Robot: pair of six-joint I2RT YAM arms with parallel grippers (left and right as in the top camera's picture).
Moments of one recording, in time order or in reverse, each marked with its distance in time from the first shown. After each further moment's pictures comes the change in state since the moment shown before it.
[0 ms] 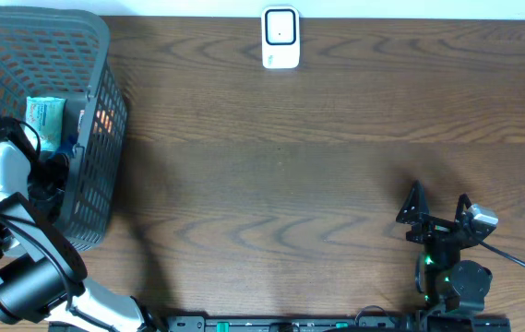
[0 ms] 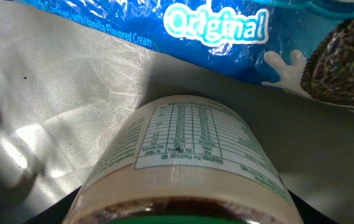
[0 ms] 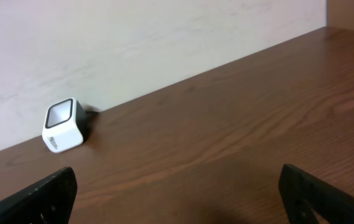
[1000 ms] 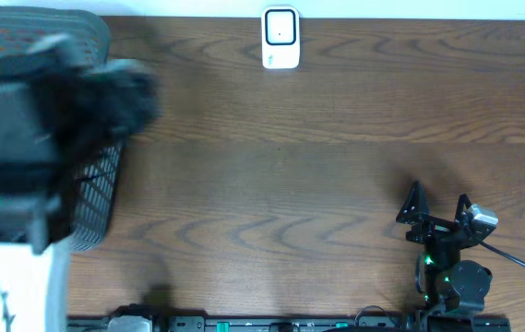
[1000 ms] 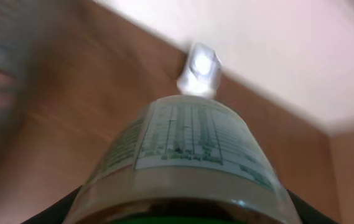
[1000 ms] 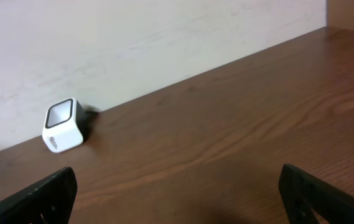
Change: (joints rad) left arm -0.745 -0.554 0.435 -0.116 0.214 -0.026; right arm 0.000 0.000 0.000 0.000 0.000 0.000
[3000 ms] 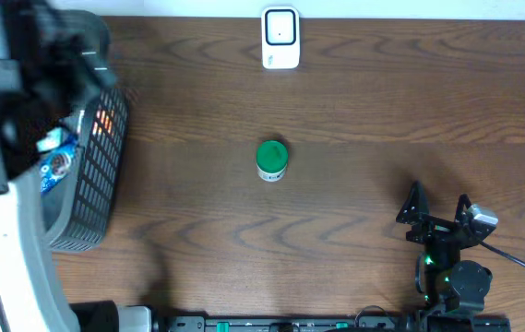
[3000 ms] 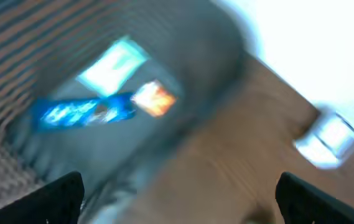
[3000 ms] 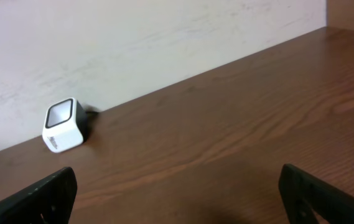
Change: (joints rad) left arm 0.255 0.280 0.574 -0.498 -0.405 -0.069; right arm 0.000 0.000 0.000 0.000 0.000 0.000
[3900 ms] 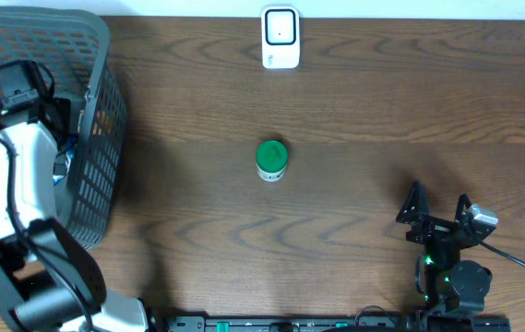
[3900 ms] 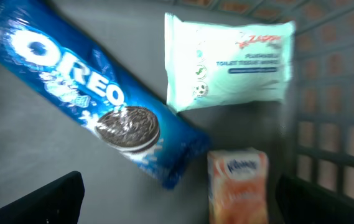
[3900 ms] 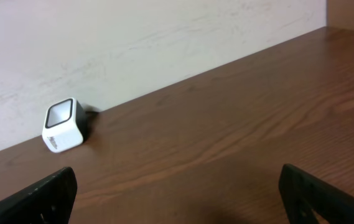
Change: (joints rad) left arm 0.274 0.167 -0.897 0.831 -0.033 -0.523; right arm 0.000 0.000 0.000 0.000 0.000 0.000
